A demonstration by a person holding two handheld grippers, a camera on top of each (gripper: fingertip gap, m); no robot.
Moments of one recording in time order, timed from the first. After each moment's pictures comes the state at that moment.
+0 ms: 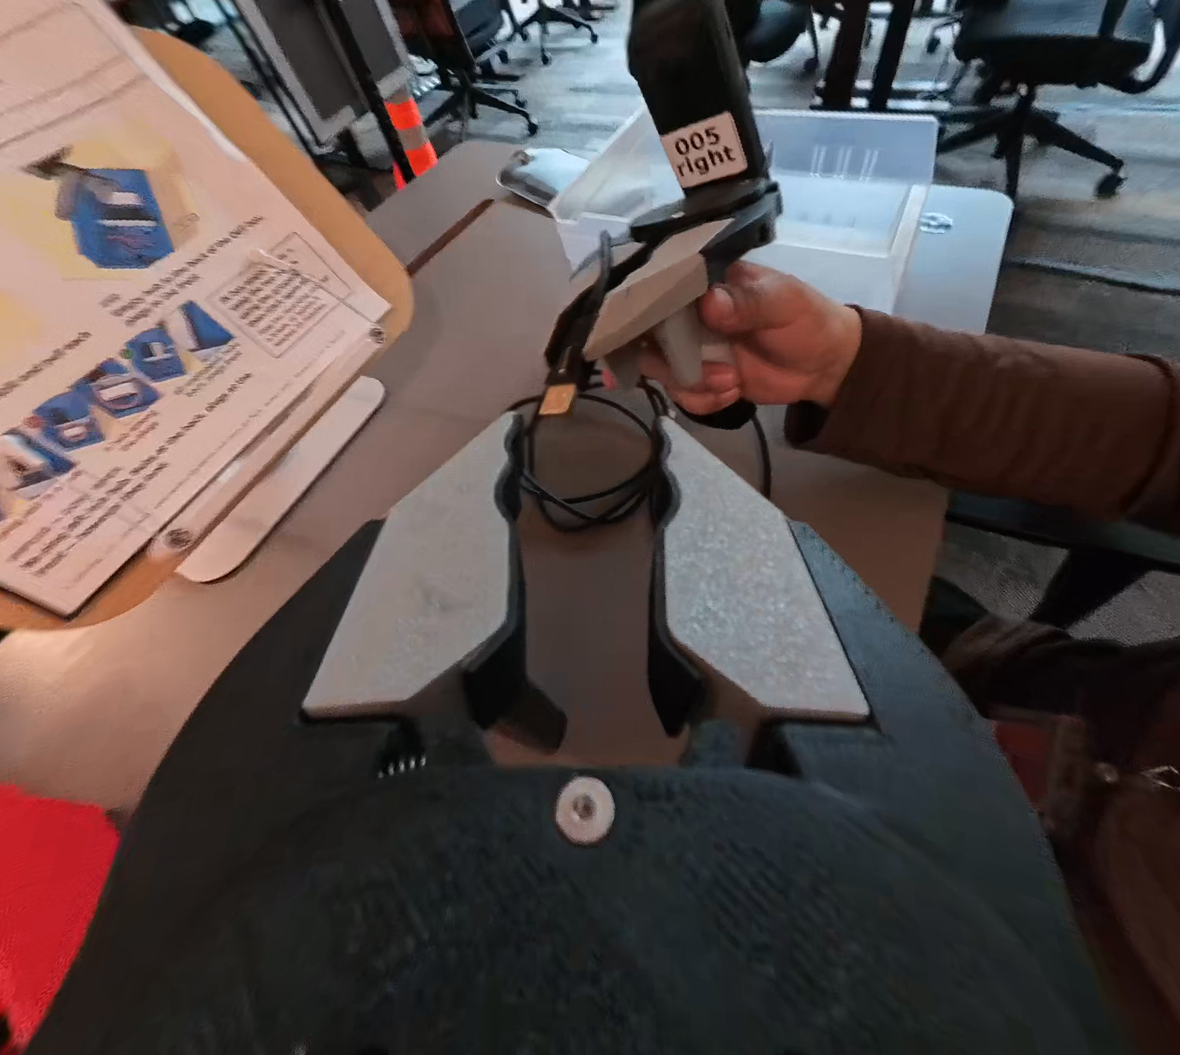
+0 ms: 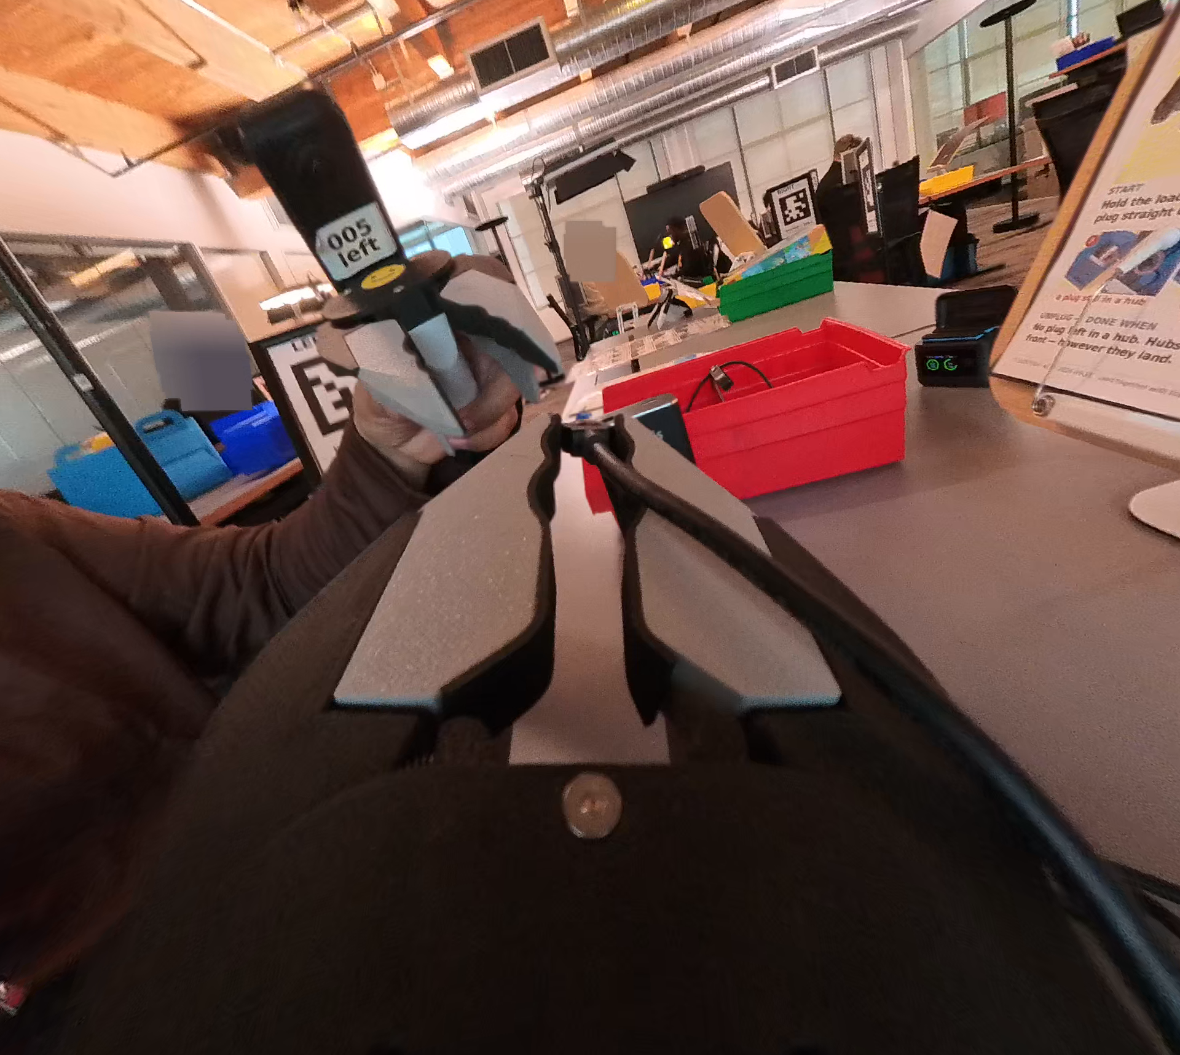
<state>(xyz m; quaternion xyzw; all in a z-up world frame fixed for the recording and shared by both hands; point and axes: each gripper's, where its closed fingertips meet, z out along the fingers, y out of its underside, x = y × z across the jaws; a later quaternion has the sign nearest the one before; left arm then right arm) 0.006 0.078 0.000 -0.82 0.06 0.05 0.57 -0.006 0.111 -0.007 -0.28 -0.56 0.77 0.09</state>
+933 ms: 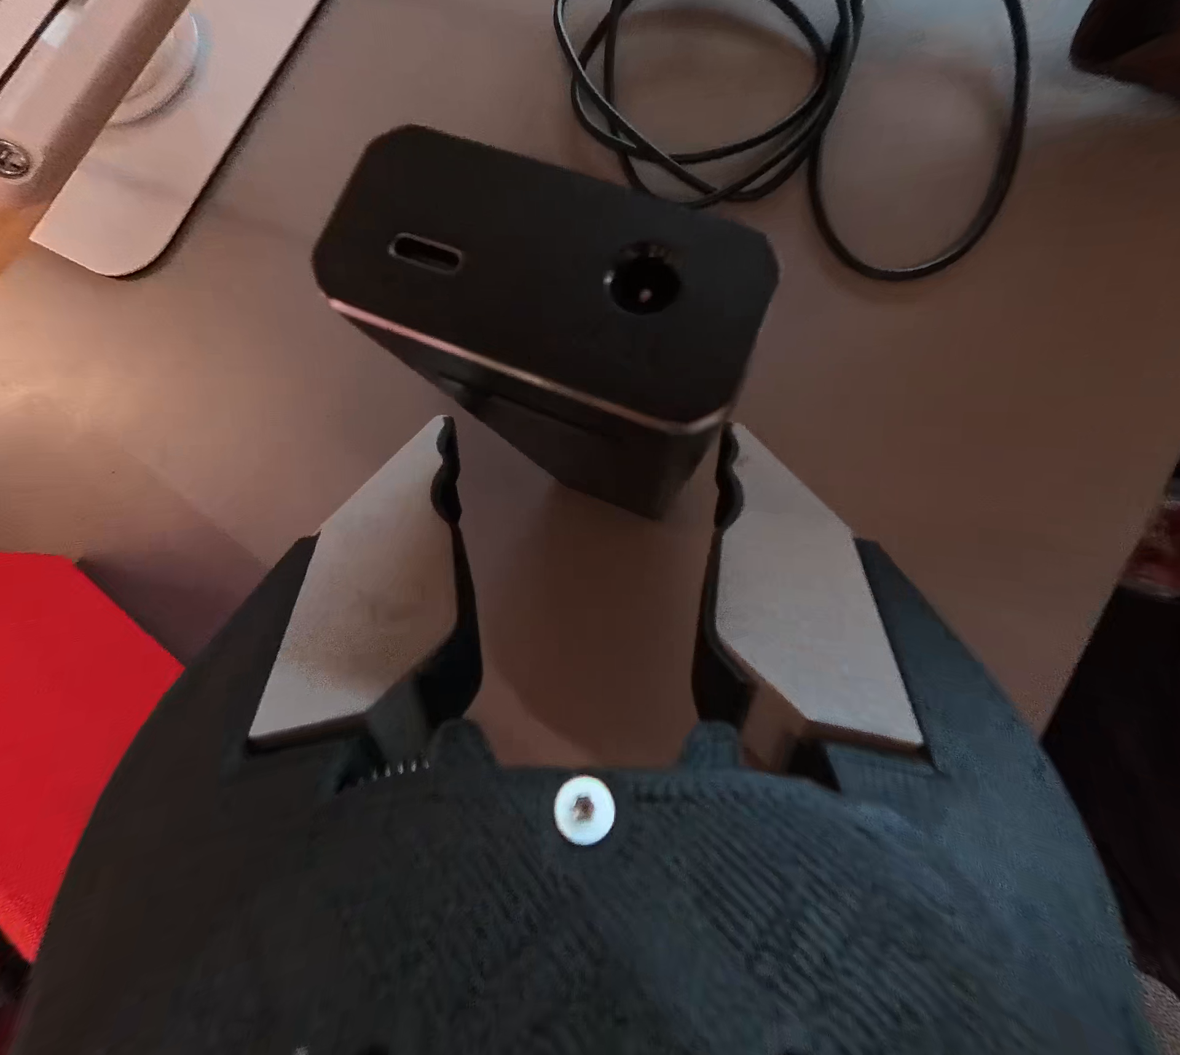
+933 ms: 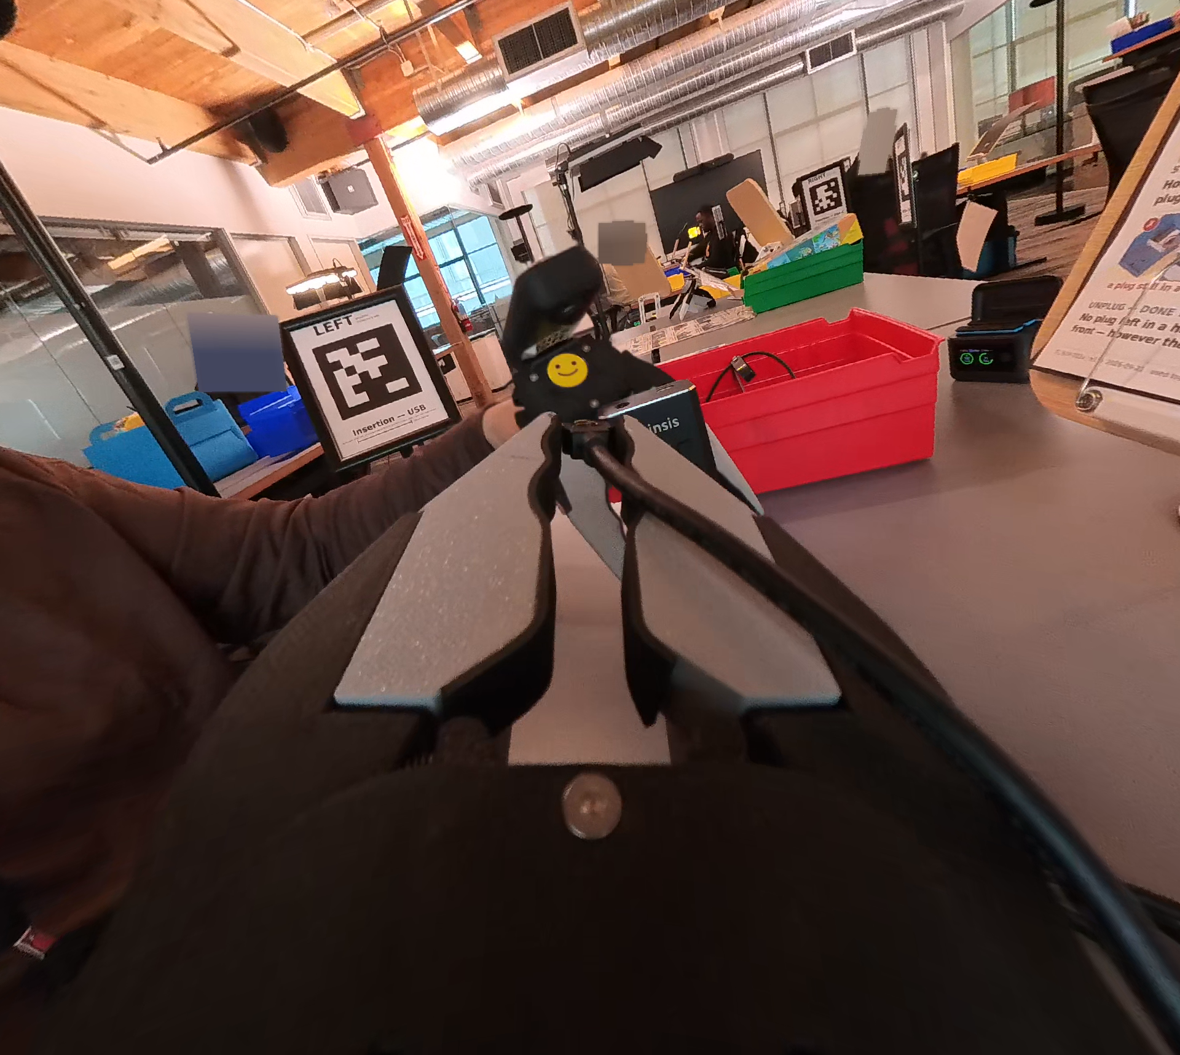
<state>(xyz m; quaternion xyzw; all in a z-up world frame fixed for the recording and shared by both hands) -0.071 0.037 -0.143 -0.93 0.03 0.05 0.36 -0.004 0.103 -0.013 -0.26 -0.57 0.77 0.08</state>
